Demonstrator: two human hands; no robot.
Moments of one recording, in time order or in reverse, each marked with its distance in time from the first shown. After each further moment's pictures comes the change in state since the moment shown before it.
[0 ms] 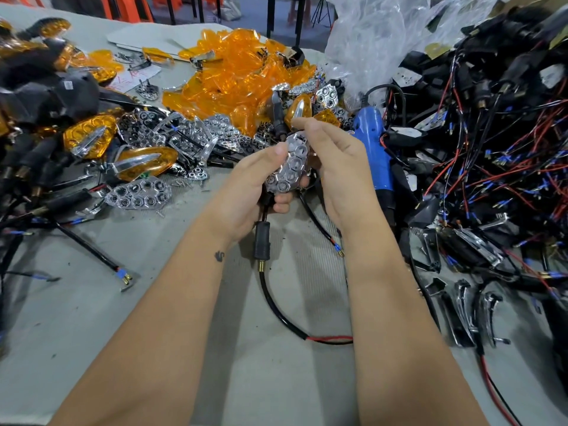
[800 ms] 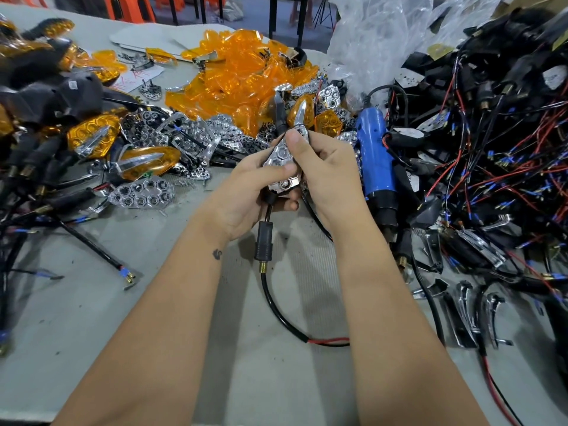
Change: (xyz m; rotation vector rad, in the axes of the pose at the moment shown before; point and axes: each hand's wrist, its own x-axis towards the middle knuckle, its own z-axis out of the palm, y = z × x) left_hand -0.007 0.005 0.002 0.045 0.036 0.022; right_hand -0.006 0.001 0.015 -0.058 -0.027 -0.005
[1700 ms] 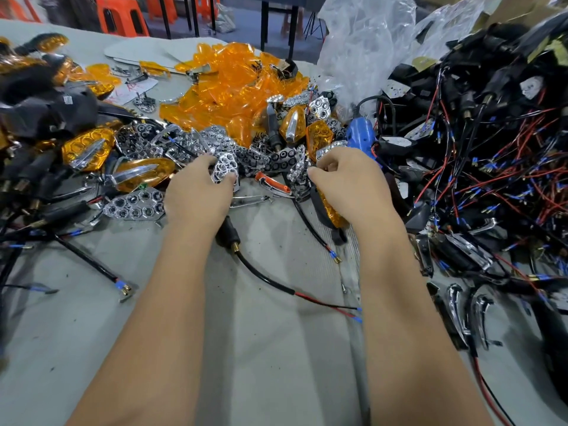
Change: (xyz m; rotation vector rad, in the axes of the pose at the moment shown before) left_hand 0.008 0.001 -0.042 1.243 0.784 -0.001; right_hand 0.000 -0.028 -0.034 -0.987 0.109 0.132
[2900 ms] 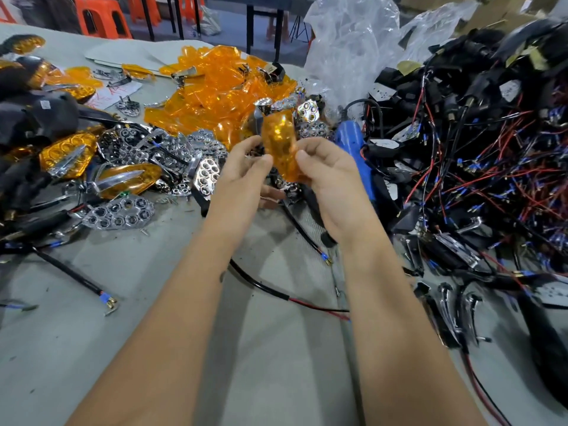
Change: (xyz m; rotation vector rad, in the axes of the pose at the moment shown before) left_hand -0.025 0.044 0.011 -1.026 -0.402 0.002; right_hand 0.000 -0.003 0.019 1.078 -0.117 -0.064
